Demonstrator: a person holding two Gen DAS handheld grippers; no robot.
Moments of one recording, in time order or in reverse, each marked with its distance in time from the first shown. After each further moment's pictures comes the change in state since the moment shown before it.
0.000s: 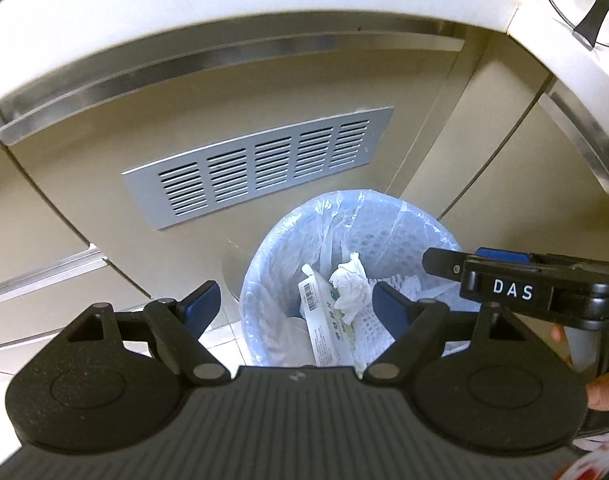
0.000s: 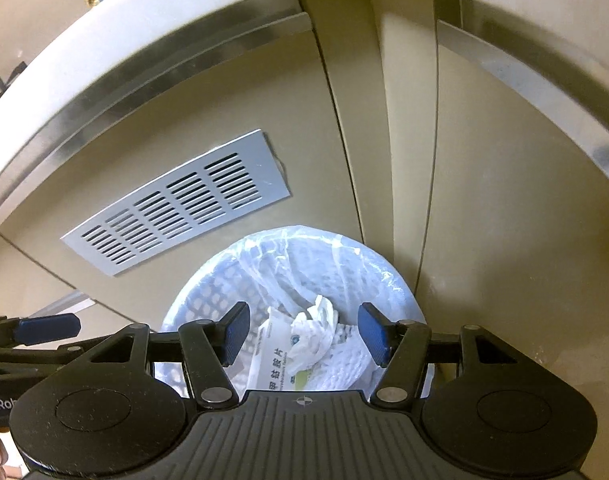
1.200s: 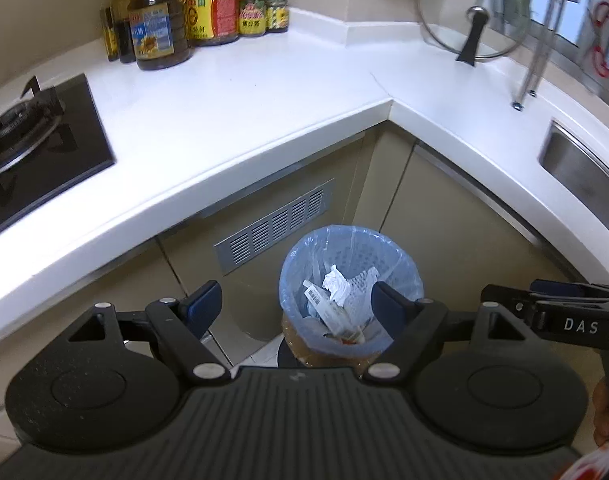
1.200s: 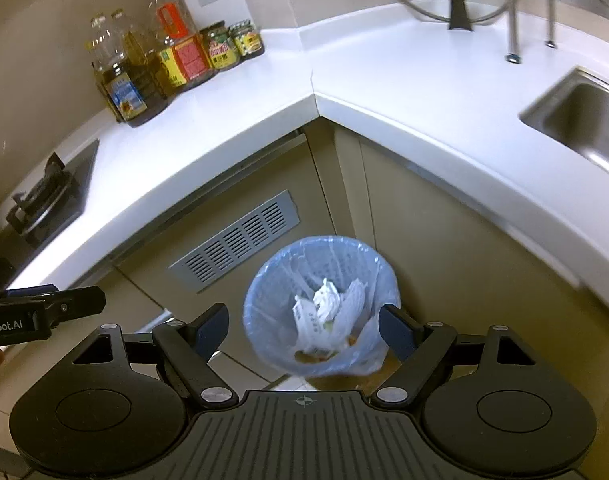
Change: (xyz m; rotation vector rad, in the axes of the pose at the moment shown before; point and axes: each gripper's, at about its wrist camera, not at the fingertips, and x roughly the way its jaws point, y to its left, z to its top) left arm -0.218 0.051 -0.010 0.264 -0.156 -0.136; right arm -0.234 0.114 -0.083 0.240 -0.211 -0.162
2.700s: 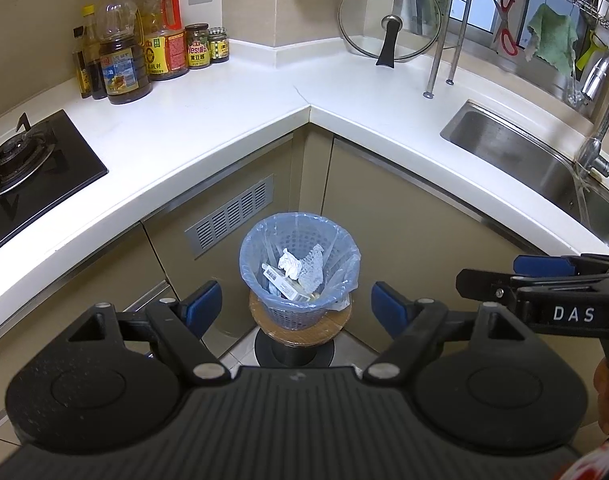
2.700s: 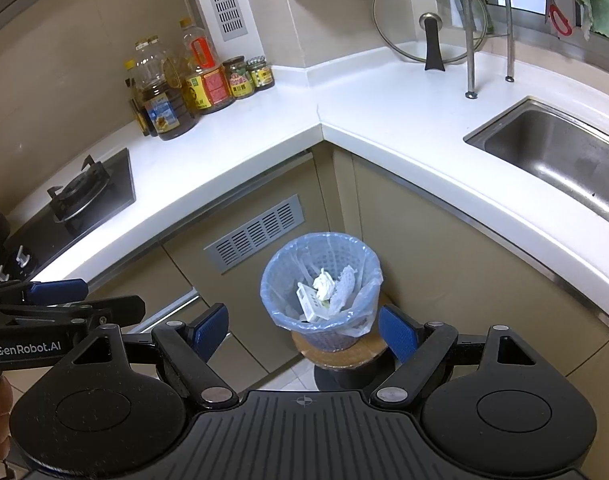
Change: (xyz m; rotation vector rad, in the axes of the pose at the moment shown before) left arm -0.116 -0.024 -0.057 0.120 -0.052 -0.112; right arm -0.135 0.048 -0.066 -0.030 -0.085 -0.047
